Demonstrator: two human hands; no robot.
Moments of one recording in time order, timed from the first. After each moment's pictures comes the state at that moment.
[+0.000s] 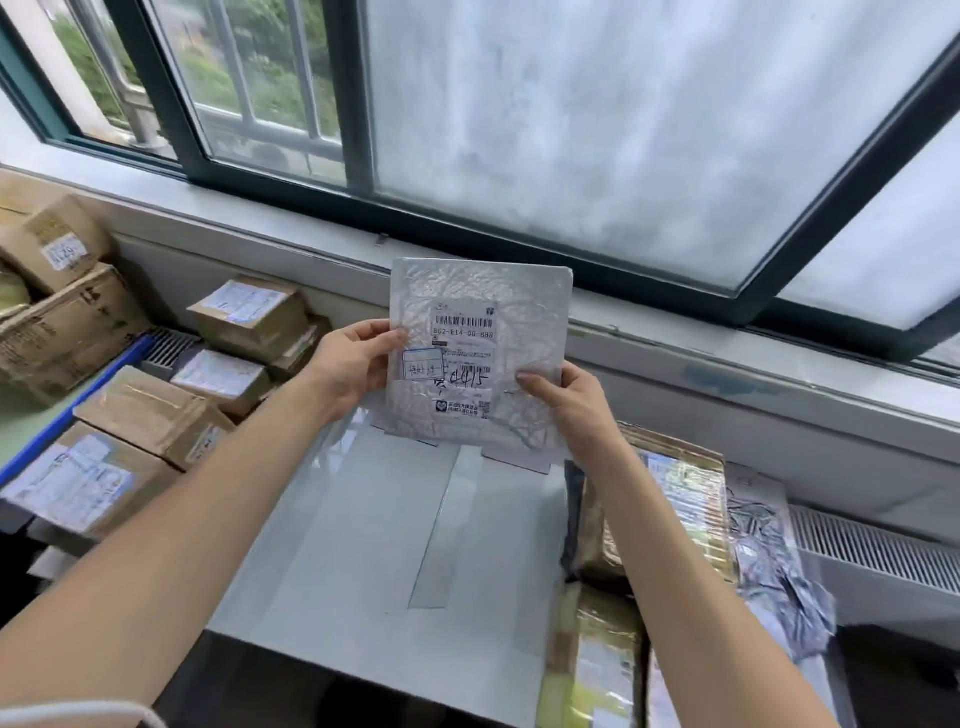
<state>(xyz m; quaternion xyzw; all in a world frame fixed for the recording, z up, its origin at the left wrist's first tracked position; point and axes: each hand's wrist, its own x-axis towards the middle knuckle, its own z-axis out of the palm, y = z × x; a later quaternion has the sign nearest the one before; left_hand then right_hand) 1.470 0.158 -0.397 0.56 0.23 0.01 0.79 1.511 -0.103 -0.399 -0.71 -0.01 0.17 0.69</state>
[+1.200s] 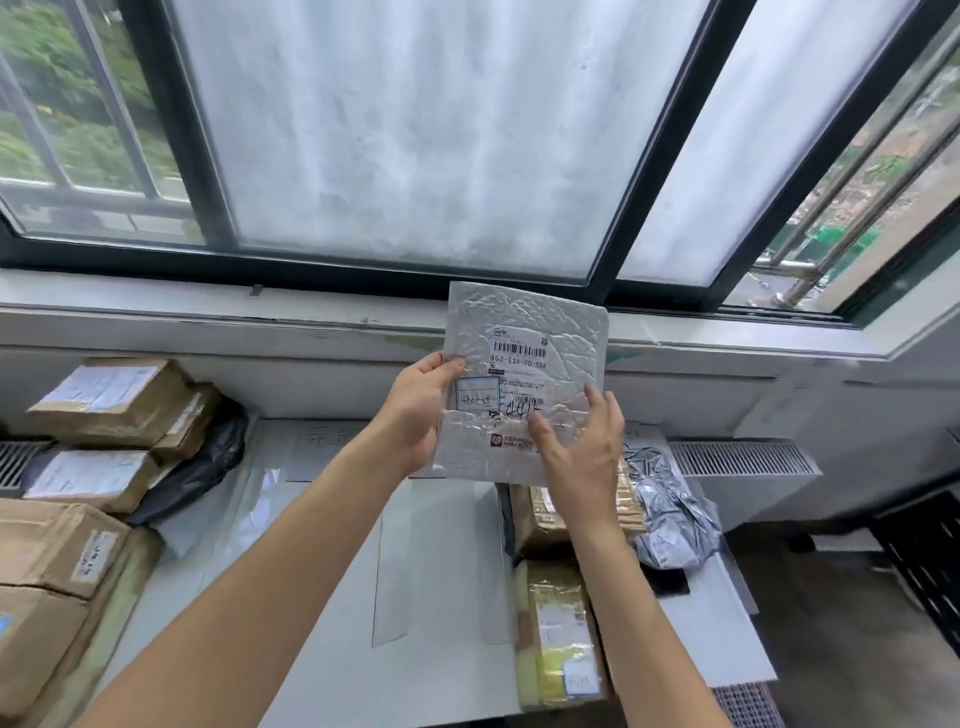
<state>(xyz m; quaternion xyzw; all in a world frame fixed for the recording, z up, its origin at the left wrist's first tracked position) 1.454 0.006 -0.332 0.49 0.10 -0.13 0.85 1.398 -0.161 -0.361 -0.88 0.13 -0.15 0.44</state>
